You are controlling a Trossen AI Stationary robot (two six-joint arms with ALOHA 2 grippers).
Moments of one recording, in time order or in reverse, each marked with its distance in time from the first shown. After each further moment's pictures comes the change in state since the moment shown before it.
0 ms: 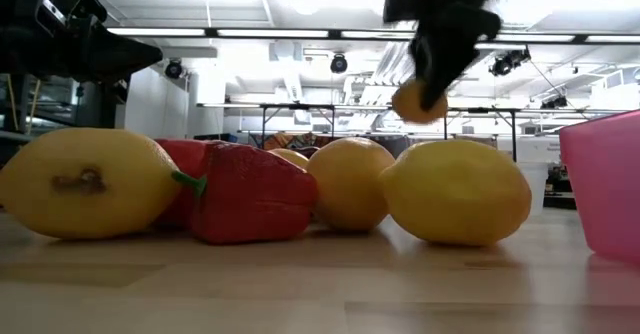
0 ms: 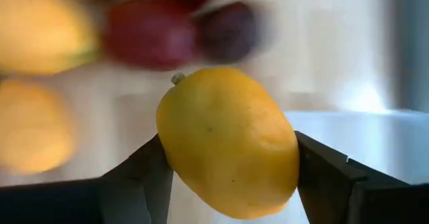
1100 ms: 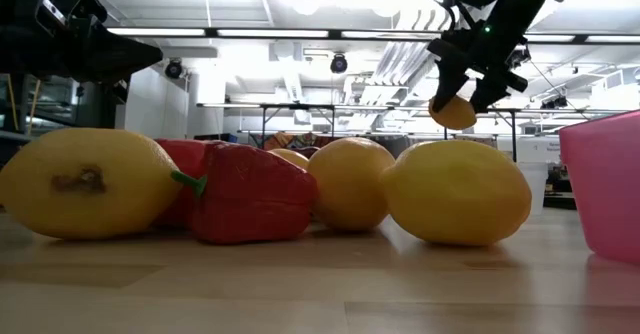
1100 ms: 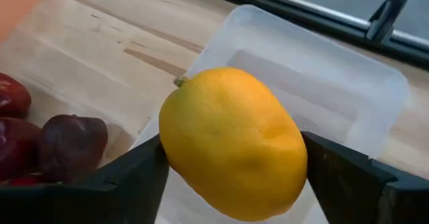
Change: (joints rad) left arm 0.000 0.000 0.000 0.000 0.000 0.000; right arm -0.385 -0.386 -0.389 0.257 0.020 0.625
